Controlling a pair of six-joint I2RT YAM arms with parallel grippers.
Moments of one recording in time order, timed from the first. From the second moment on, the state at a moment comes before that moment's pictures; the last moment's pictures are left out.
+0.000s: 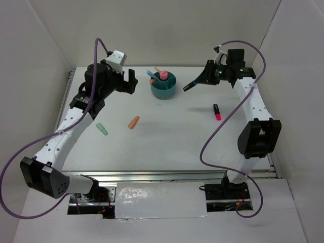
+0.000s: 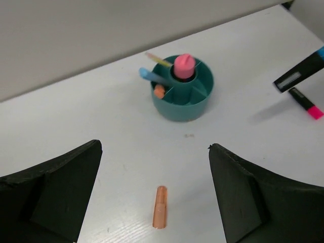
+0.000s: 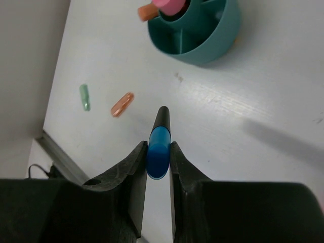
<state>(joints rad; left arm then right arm) -0.35 1.33 1.38 -0.25 0.09 0.02 0.02 1.75 1.73 -0.67 -0.69 0.22</state>
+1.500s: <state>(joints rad) -0.25 1.37 1.27 -0.33 0.04 -0.09 0.27 2.15 2.02 -0.46 -0.30 0.21</state>
